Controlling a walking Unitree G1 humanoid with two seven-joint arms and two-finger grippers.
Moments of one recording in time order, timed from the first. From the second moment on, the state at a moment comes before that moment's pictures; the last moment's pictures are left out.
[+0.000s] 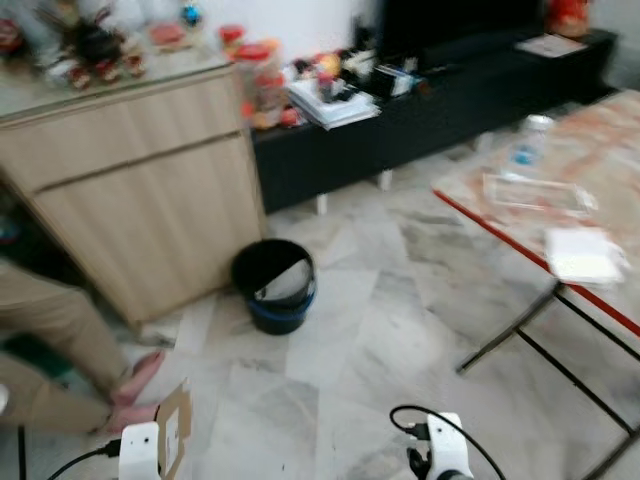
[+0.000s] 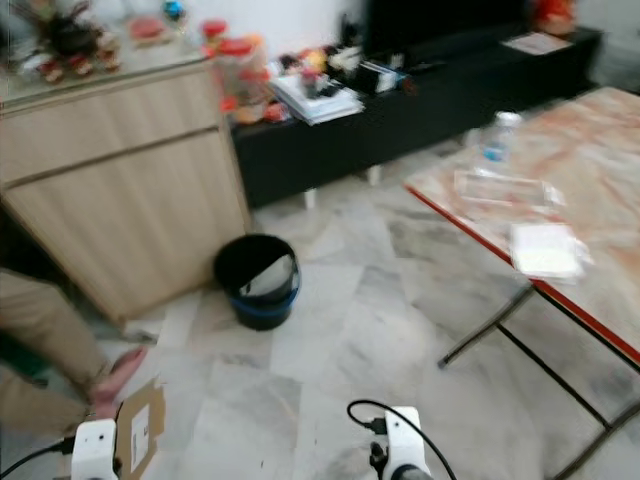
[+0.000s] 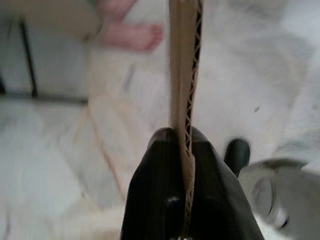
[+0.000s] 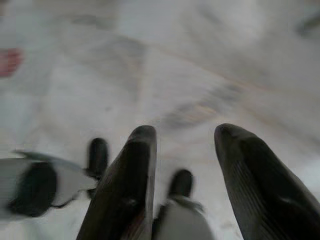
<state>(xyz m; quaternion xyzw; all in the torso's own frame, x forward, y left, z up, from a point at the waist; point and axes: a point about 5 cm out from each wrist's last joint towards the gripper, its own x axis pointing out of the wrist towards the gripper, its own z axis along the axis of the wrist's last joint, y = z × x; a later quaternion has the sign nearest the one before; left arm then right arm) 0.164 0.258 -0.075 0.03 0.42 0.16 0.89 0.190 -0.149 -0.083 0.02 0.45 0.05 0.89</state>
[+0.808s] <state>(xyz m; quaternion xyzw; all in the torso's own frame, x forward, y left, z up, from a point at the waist) 0.175 0.262 -0.068 0.03 0.40 0.16 0.90 0.194 -0.144 -0.081 0.02 0.44 0.06 0.90</state>
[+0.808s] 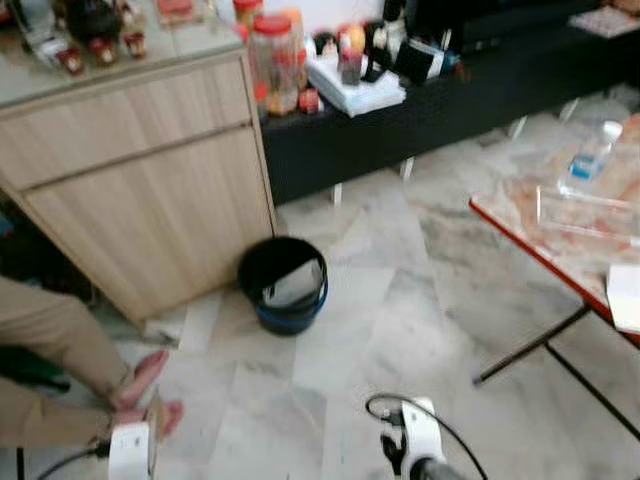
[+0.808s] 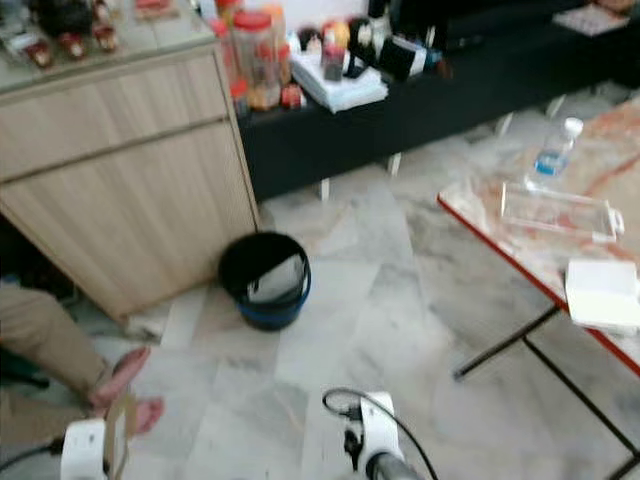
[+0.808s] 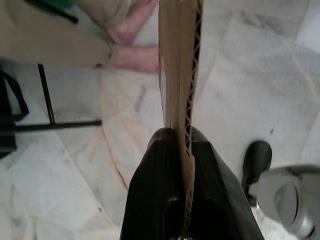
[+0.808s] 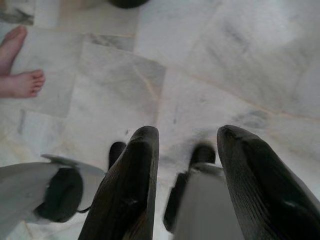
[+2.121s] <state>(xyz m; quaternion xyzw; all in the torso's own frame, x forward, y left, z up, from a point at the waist) 0.165 0.247 -0.077 0.01 0.42 0.16 0.89 0.206 -0.150 -0.074 0.00 0.43 0.07 0.90</state>
